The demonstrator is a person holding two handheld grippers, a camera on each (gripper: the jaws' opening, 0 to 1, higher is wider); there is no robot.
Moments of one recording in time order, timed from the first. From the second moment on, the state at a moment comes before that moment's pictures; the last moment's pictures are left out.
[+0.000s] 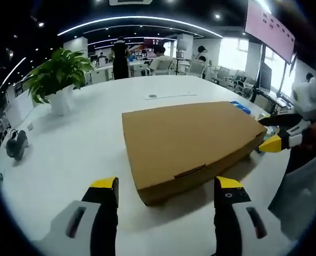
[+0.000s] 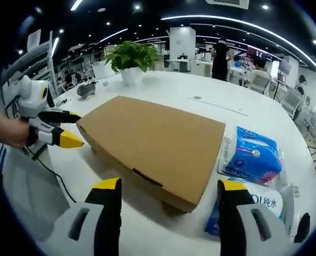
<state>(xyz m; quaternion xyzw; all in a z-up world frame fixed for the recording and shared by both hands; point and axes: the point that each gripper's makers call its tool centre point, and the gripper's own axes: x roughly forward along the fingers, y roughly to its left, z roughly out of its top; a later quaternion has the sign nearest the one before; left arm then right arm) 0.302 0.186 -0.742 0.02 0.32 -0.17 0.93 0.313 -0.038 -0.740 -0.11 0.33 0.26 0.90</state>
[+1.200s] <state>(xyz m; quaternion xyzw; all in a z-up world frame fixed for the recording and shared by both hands) 0.318 0.173 -0.753 0.04 0.33 -0.16 0.93 0.330 -0.046 -0.741 -0.11 0.34 0.24 0.90</state>
